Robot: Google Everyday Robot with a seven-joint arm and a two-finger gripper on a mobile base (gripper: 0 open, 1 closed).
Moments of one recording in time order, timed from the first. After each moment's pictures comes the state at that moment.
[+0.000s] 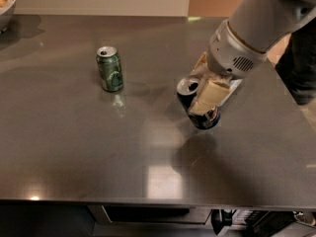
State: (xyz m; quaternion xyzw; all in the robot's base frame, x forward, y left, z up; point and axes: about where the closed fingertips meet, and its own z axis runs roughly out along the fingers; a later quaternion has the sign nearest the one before) arm 0.471 -0.087 0.933 -0.68 0.70 0.10 0.19
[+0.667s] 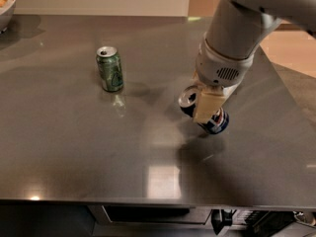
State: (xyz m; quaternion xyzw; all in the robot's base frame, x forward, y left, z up) arm 0.468 -0.093 0.912 -0.69 0.71 0.01 0.11
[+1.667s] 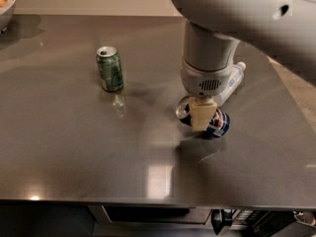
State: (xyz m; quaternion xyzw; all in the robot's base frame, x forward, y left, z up) arm 0.463 -0.090 0.890 -0.72 0.69 -0.05 0.04
